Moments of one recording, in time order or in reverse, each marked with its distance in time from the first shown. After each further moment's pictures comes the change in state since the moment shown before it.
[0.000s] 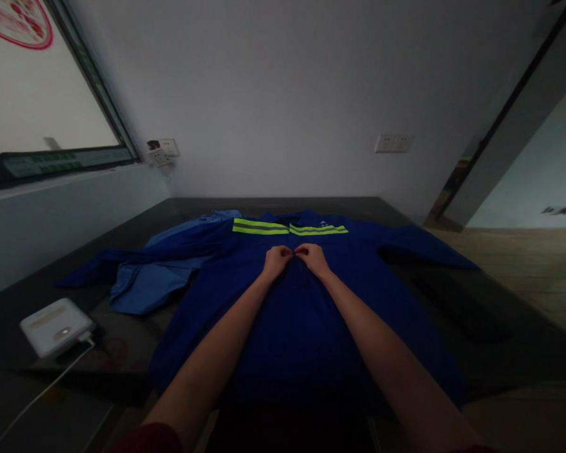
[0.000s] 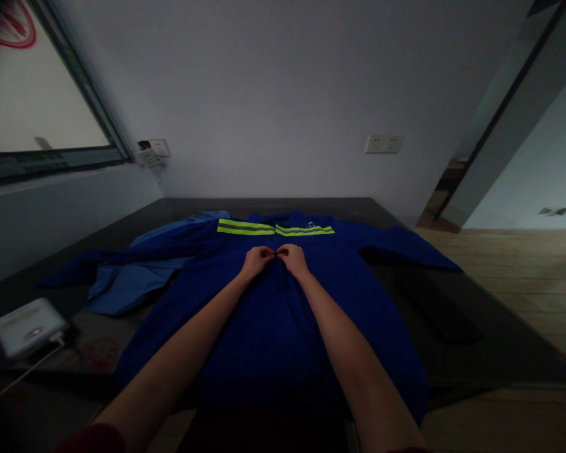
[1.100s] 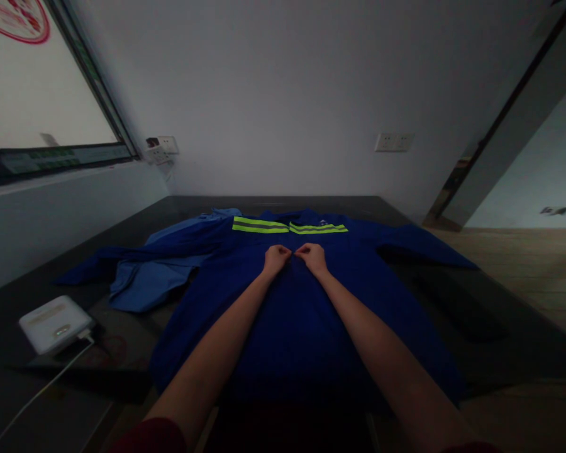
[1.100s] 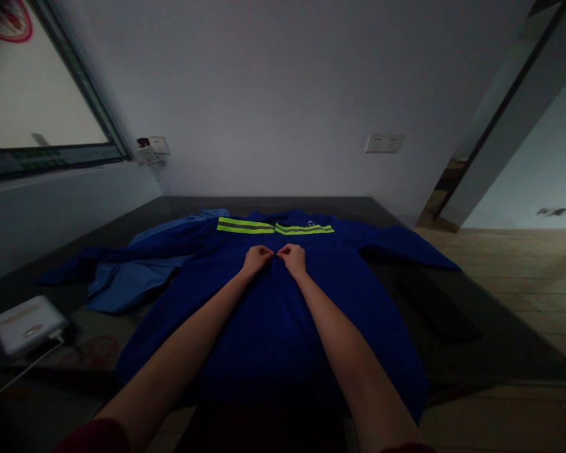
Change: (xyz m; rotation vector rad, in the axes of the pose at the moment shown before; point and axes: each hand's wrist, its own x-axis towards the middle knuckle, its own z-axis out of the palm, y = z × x) left_hand 0.006 -0.008 0.011 -0.084 0.023 -0.181; right_hand -0.001 0.009 0.013 0.055 0.115 0.163
